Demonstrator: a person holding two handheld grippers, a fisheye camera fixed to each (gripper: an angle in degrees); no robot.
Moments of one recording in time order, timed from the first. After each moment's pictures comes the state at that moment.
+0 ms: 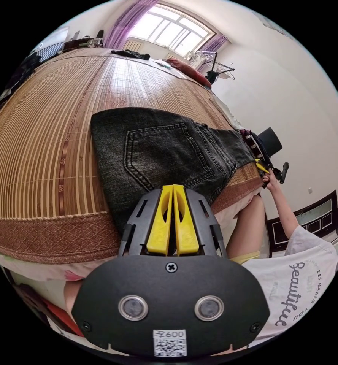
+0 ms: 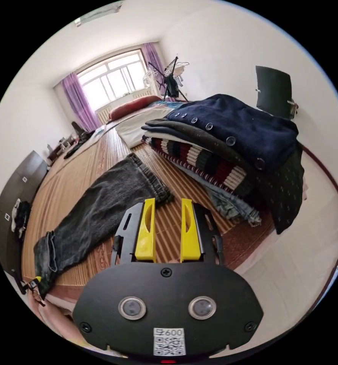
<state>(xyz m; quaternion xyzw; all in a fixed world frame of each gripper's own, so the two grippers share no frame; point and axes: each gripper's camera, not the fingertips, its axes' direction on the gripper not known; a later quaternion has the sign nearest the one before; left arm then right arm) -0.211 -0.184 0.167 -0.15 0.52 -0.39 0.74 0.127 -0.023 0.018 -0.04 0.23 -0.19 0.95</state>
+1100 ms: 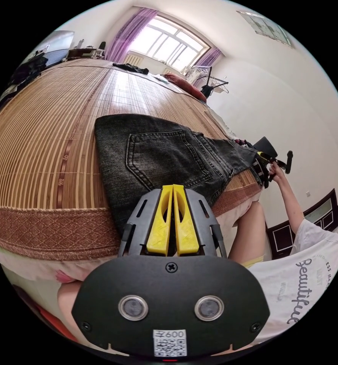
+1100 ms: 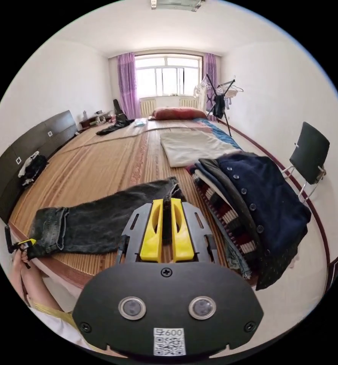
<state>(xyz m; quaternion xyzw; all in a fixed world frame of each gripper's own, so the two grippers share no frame) -0.158 -0.187 0.100 -0.10 0.50 -0.42 0.75 0.025 -0.042 -0.061 -0.02 0.11 -0.36 0.92</state>
